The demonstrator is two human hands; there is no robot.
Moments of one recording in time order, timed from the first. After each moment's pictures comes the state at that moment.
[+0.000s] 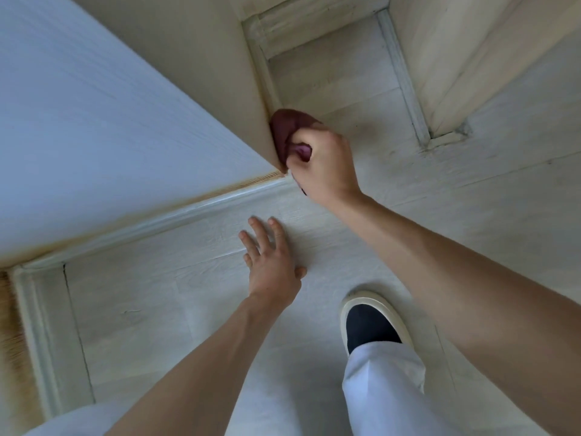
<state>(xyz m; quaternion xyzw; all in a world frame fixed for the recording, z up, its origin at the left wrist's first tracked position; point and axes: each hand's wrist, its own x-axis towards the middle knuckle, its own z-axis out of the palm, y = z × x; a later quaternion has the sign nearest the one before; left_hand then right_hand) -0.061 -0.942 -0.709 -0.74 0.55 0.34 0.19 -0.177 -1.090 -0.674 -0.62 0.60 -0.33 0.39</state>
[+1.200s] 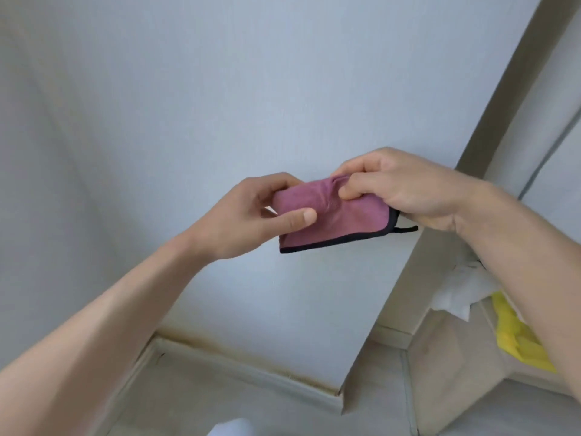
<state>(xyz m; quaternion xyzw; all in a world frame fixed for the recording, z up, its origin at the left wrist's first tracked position) 0.109 -0.920 -0.100 -0.53 0.66 0.25 -0.47 -0.094 -1.038 -0.029 -0.85 0.28 -0.12 0.42</state>
